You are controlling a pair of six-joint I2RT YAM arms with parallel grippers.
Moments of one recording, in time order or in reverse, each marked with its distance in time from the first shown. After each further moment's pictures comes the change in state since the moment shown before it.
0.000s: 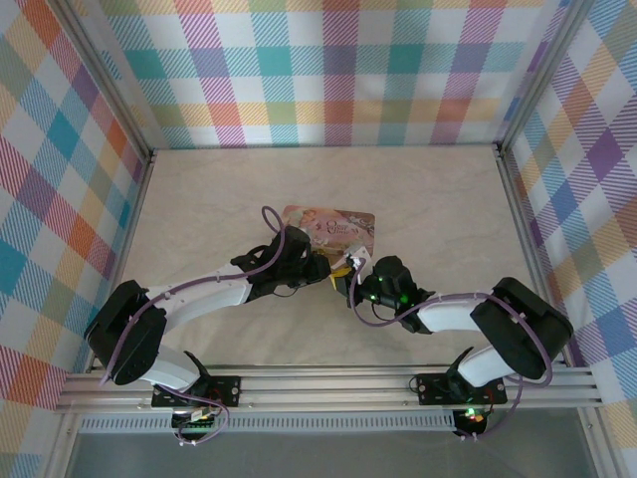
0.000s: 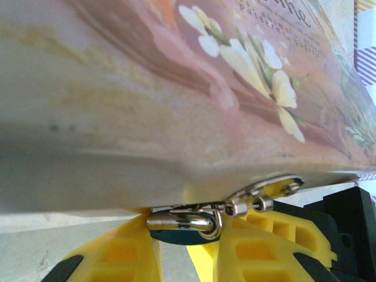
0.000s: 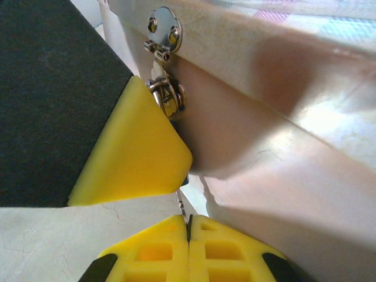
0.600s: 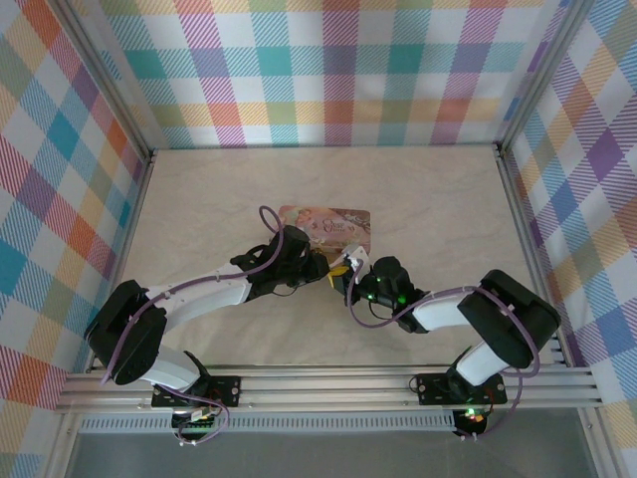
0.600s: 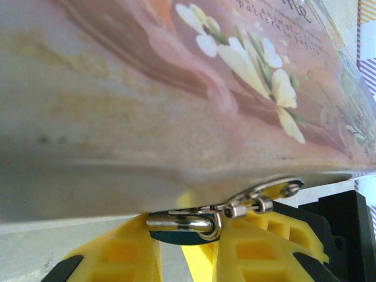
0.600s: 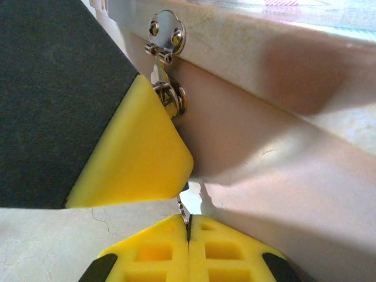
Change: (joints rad) left arm 0.006 0.000 0.000 -0.001 -0.015 -0.021; right arm 0.000 0.081 0.001 0.120 0.010 -0.037
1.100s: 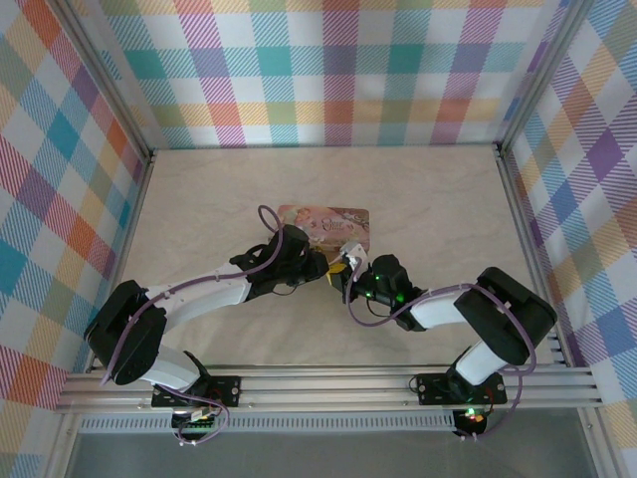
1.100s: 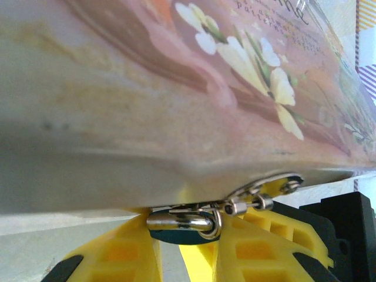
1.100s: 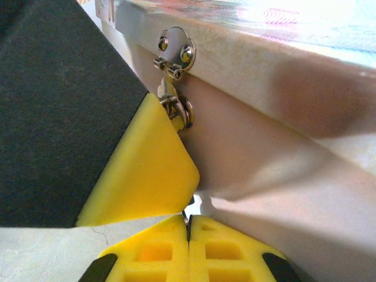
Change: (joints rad) left arm 0.006 0.000 0.000 0.006 -0.007 -0.005; right arm 0.000 0.023 0.024 0.025 -0.005 -0.007
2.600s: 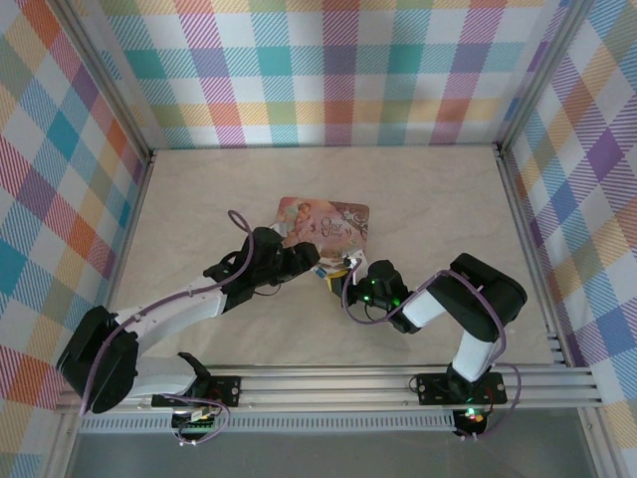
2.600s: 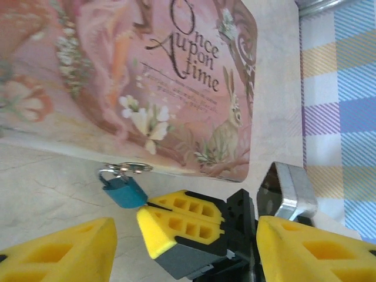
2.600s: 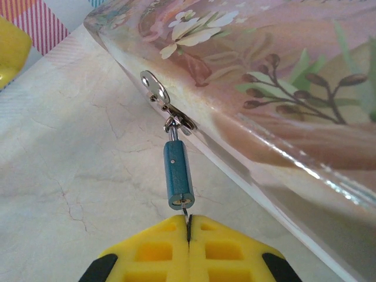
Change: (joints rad) left arm 0.103 -0.195 -0.162 0.127 0.032 -0.056; right arm -0.006 0.185 -0.018 0.132 -0.003 0.172
